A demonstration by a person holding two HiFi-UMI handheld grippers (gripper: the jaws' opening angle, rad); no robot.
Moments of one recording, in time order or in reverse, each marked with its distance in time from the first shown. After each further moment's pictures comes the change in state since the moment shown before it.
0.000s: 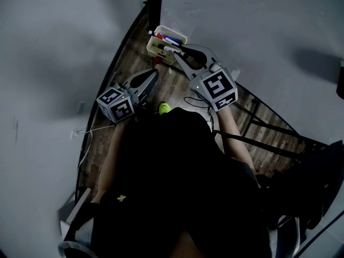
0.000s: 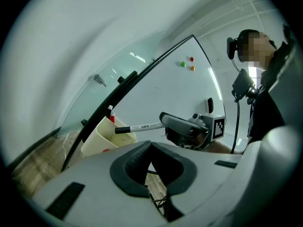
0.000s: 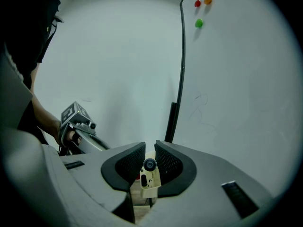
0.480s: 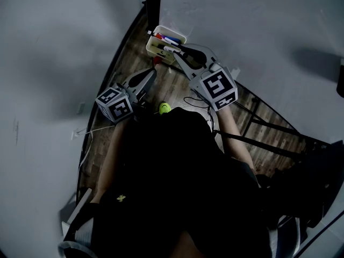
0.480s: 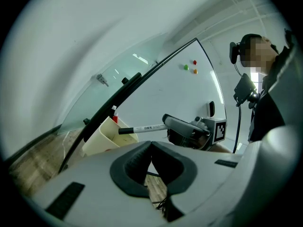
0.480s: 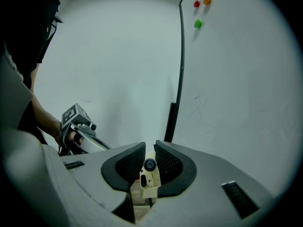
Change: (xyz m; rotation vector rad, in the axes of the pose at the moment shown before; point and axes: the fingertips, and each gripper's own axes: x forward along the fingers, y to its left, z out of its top) left arm -0.003 0.007 0.000 -0.046 -0.021 0.003; right arm -0.001 -0.001 0.000 0.005 -0.002 -0.005
